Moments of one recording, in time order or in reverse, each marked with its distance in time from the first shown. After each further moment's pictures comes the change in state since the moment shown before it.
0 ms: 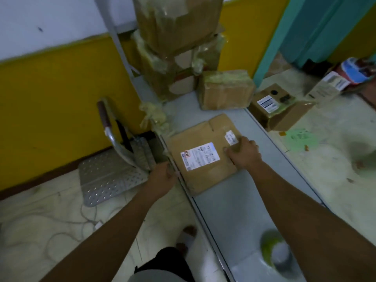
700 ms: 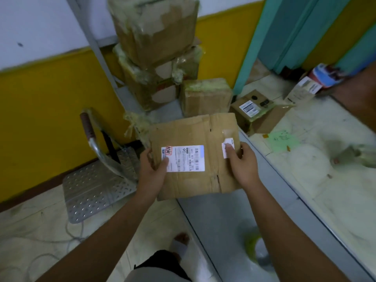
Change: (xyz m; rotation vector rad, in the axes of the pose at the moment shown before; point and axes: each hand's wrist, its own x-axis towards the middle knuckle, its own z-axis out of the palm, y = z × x) left_hand -0.041 0.078 -0.009 -0.774 0.302 0.073; right_hand -0.081 0.025 -0.044 0.672 0.262 -0.133
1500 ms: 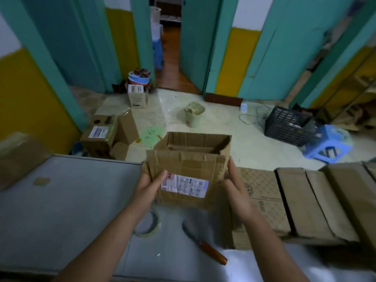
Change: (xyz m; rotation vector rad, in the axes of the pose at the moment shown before) left_hand -0.246 0.017 0.266 -0.032 -1.175 0.020; right_hand -0.333 0.126 -0.302 0.265 0.548 0.168
